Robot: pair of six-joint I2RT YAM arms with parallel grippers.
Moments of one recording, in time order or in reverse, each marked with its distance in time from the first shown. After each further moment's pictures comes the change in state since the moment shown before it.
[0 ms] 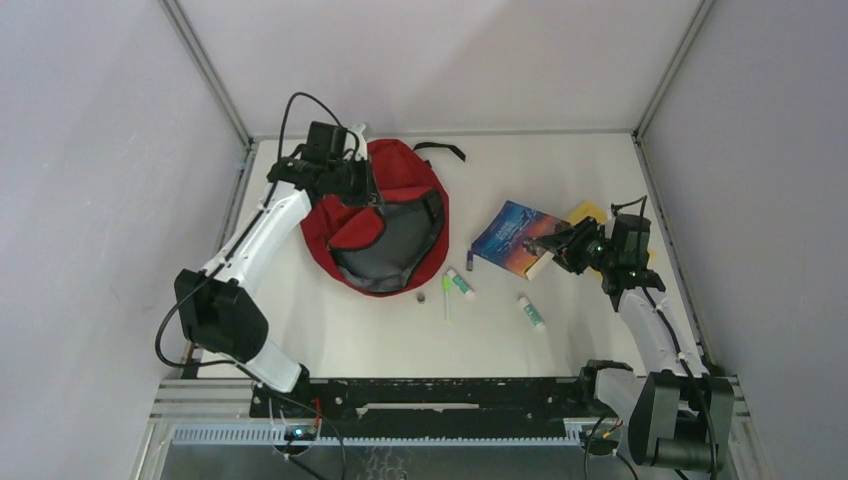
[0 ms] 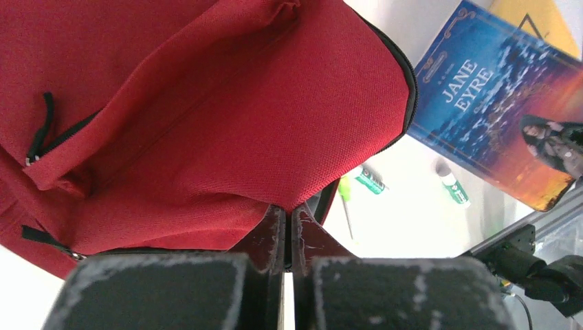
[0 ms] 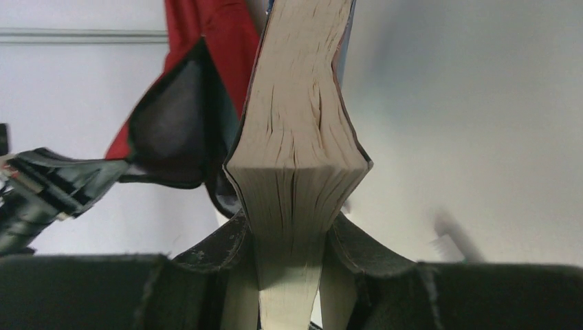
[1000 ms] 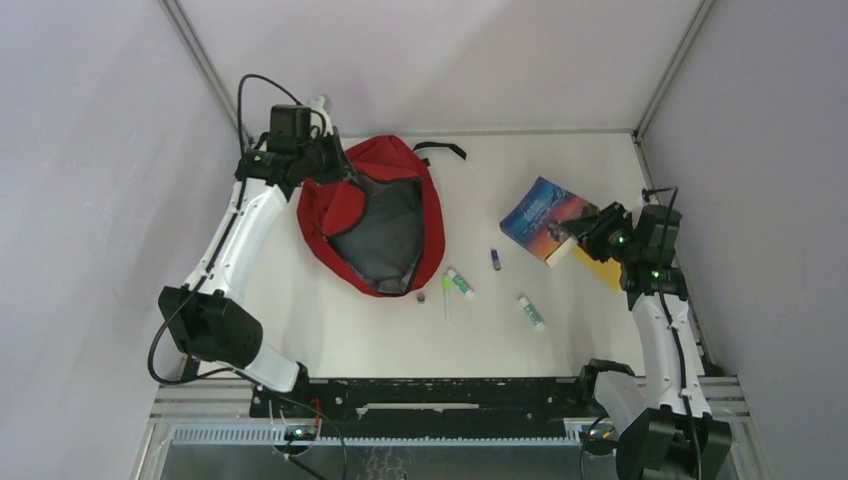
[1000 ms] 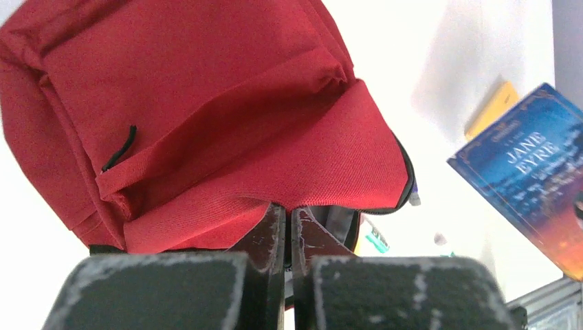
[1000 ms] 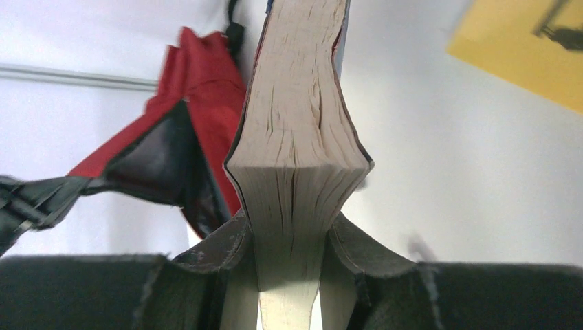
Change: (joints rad) left arm 0.110 -0.050 0.082 0.033 -0.076 -0.039; right arm -0.088 -0.121 0.129 -0.212 0.110 -0.150
